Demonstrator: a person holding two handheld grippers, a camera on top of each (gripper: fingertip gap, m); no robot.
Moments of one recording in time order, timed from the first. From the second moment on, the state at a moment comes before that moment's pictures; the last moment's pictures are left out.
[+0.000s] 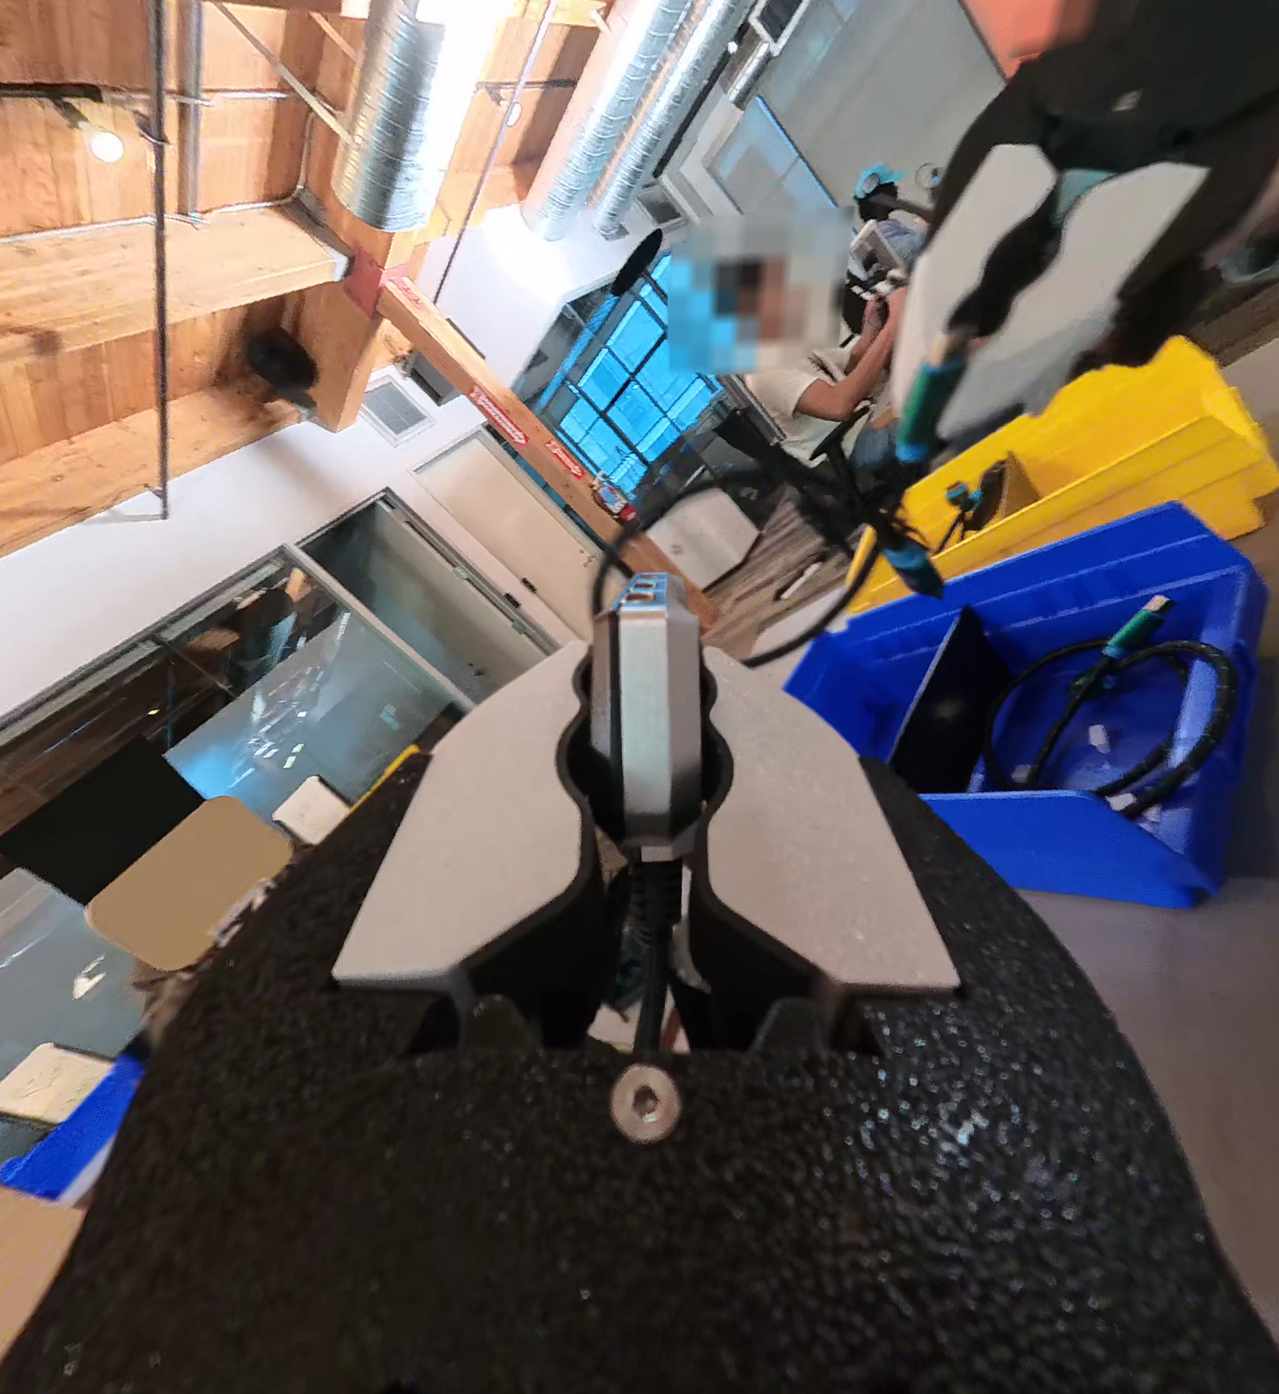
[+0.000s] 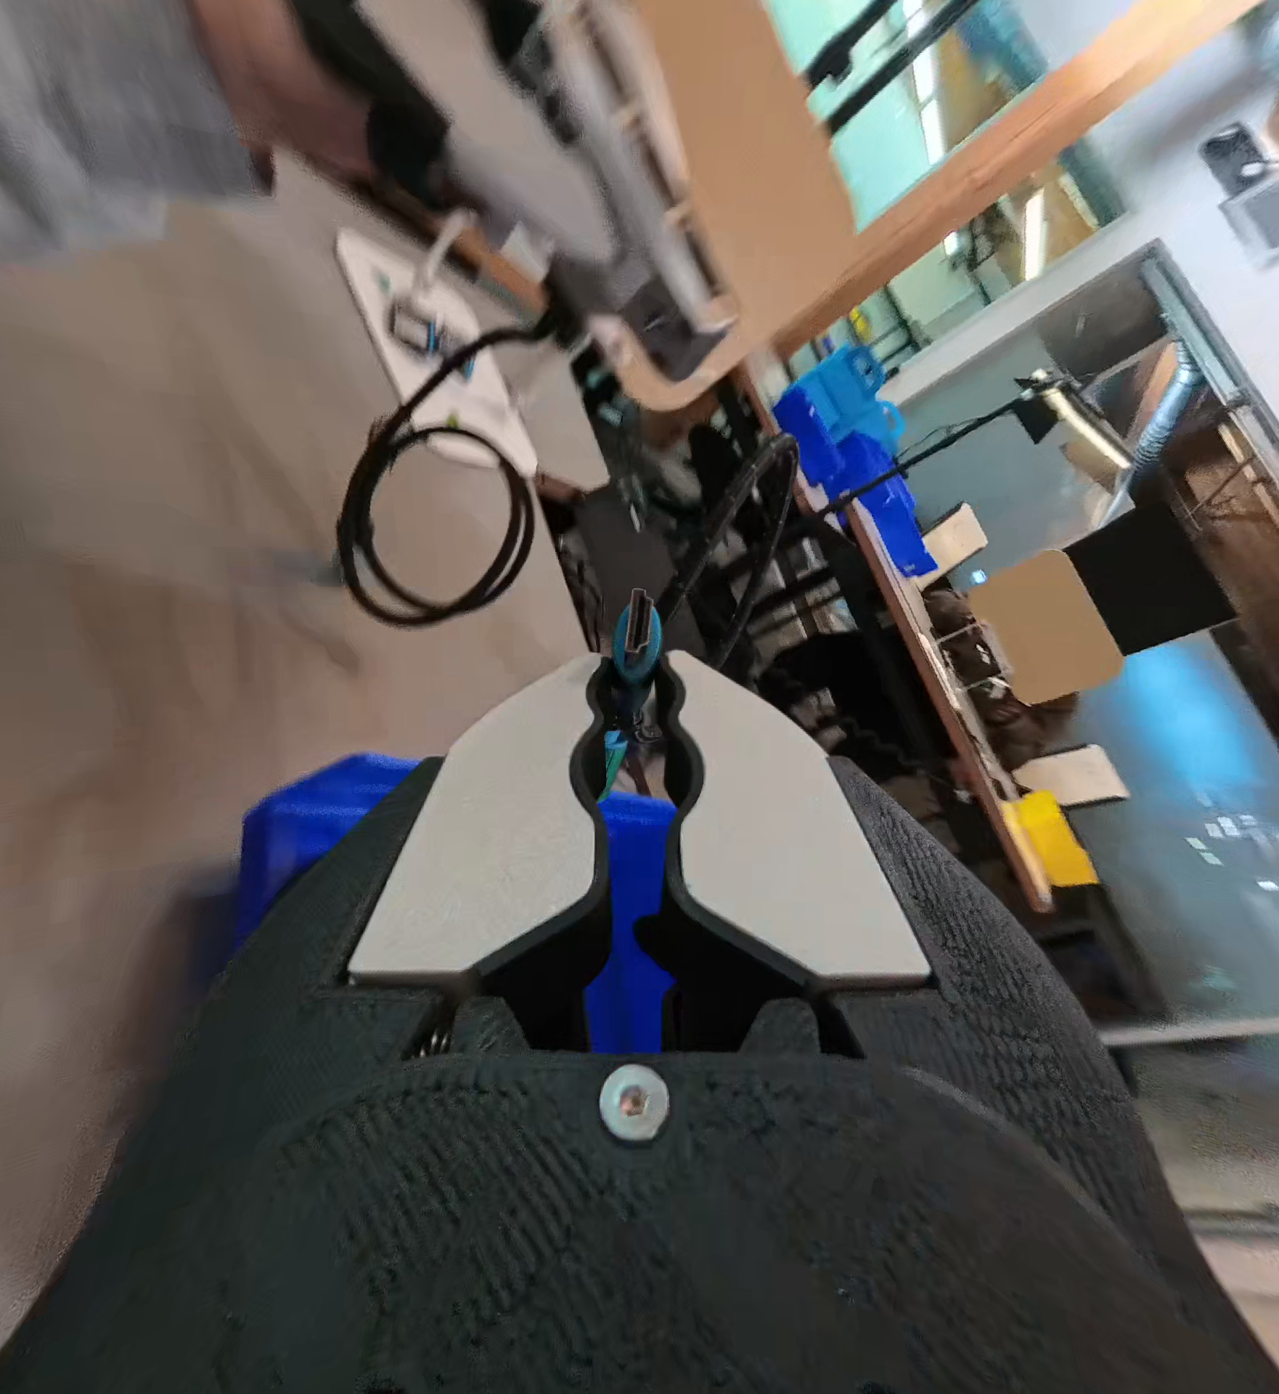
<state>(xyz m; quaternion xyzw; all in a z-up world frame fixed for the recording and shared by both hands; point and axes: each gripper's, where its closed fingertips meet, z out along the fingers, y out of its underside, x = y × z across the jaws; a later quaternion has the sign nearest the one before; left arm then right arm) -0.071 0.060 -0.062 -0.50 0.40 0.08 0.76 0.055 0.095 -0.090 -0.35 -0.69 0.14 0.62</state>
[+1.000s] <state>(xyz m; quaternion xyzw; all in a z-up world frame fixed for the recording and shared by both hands) -0.019 0.044 -0.101 -0.53 0.50 -0.03 0.68 0.119 0.039 -0.139 -0.51 -0.77 0.09 0.36</state>
